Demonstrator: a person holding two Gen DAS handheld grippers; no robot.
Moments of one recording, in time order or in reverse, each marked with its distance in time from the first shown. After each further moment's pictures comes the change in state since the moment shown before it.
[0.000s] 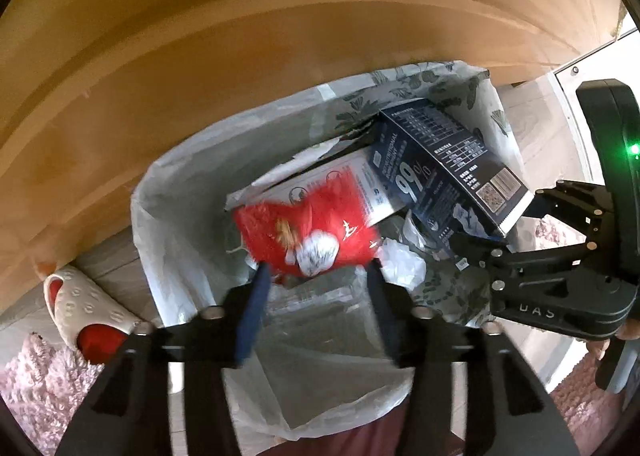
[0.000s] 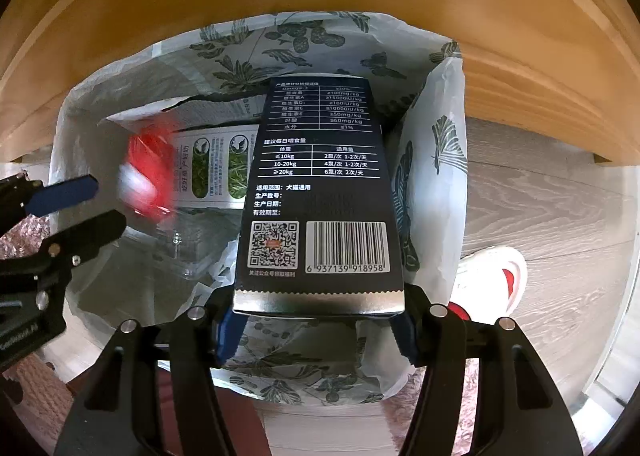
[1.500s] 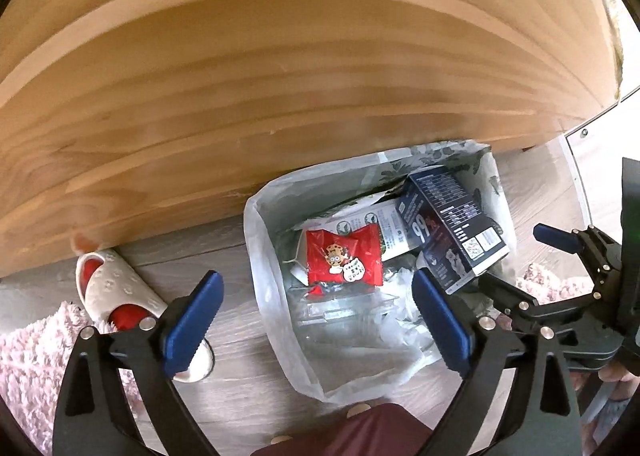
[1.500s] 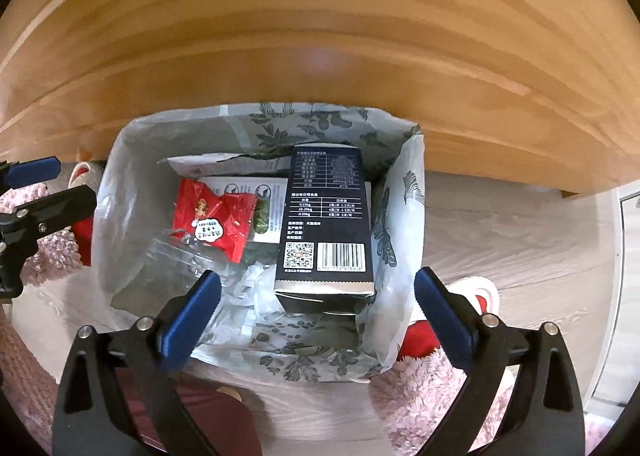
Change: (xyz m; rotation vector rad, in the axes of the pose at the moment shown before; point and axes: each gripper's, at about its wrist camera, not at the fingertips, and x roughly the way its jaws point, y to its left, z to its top) left arm -0.071 0.031 -0.024 -0.147 -0.188 0.036; right arm -0.059 0.027 -0.031 -0.034 -0.263 -0.069
